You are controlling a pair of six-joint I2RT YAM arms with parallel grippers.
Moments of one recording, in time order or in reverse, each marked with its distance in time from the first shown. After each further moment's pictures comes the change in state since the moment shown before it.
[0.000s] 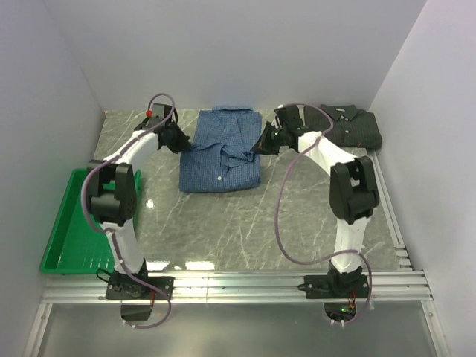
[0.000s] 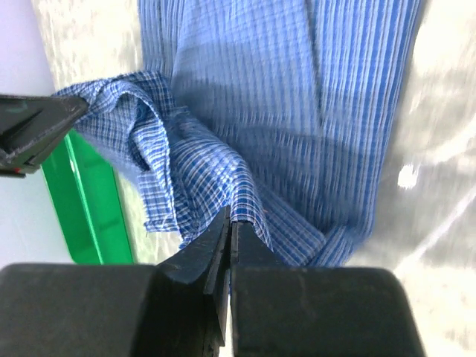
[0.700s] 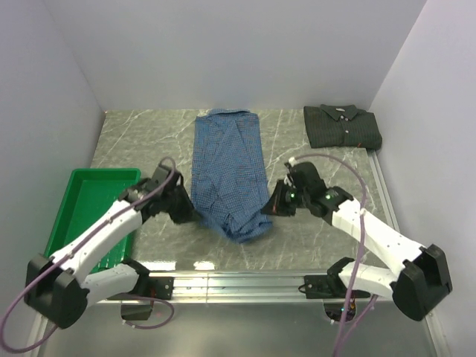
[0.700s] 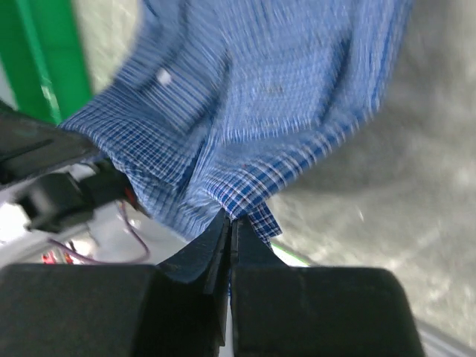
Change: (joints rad) left arm -0.374 -0.842 -0.691 -0.311 0.110 -0.179; right arm 0.249 -0.852 -0.756 -0.128 0.087 0.115
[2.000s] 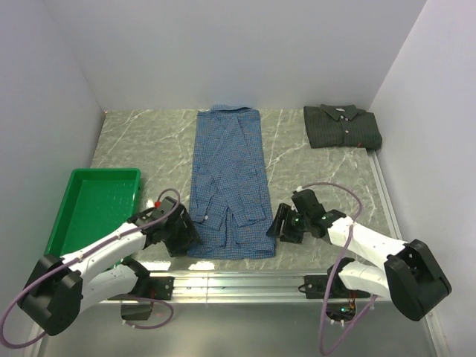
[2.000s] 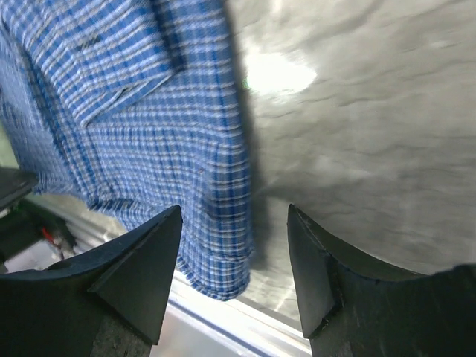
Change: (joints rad) left arm -0.049 -0.028 -0.347 0.188 -0.092 -0.059; right arm -0.043 0.032 -0.335 0.201 0.068 0.035
